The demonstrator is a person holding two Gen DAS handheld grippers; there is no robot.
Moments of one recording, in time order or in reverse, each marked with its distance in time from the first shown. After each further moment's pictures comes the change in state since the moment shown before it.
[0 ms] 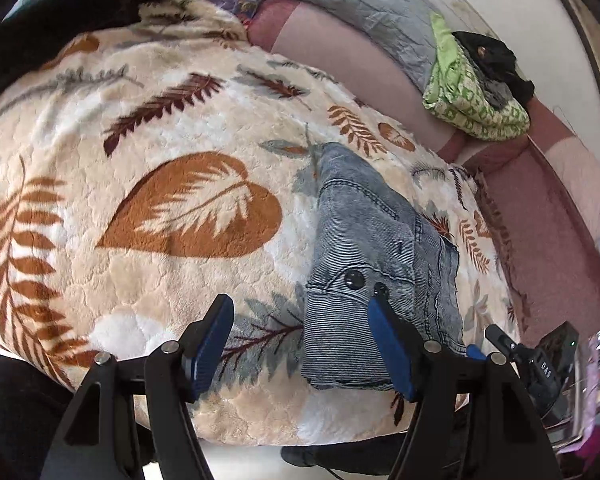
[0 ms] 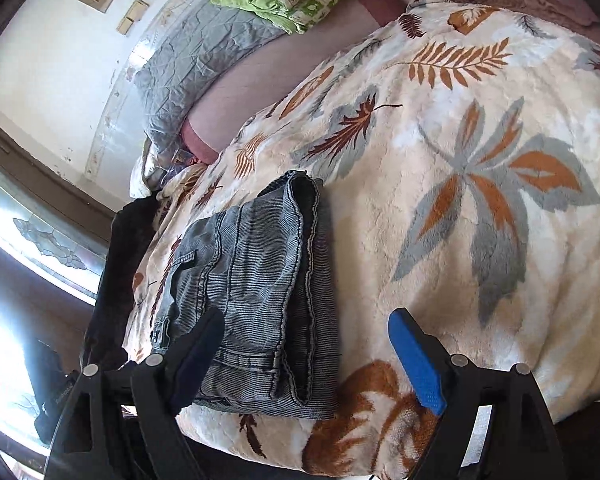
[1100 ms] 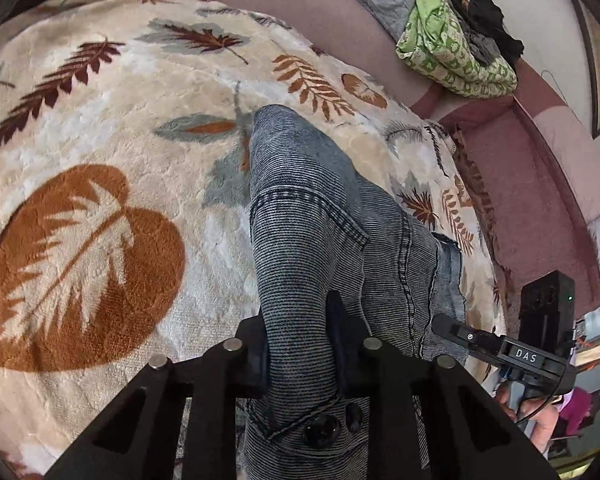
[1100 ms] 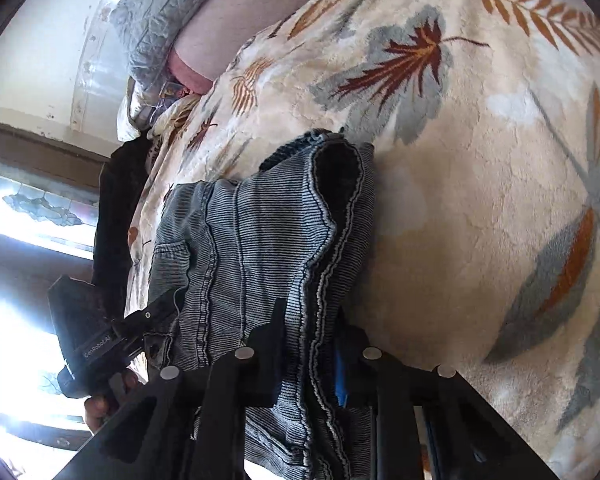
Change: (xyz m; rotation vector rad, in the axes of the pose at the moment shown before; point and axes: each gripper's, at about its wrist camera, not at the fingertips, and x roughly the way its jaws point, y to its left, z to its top) left arm 0.089 -0.046 0.050 0.137 0.174 -0.121; right arm 0.082 0.040 0.045 -0.073 0.284 -0.015
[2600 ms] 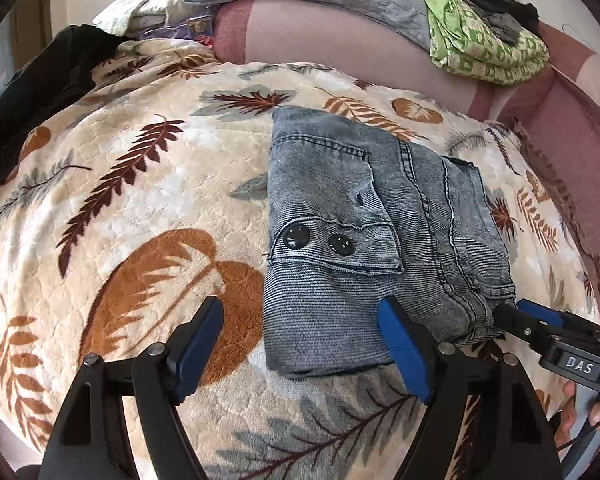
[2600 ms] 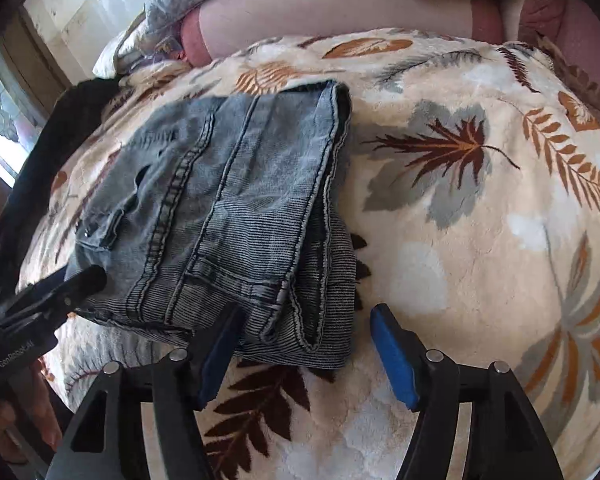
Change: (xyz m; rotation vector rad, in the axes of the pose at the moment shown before) left arm -0.022 -0.014 -0.005 0.123 -0.168 0.394; right arm 0.019 0.051 0.009 -0.257 -0.095 -0.341
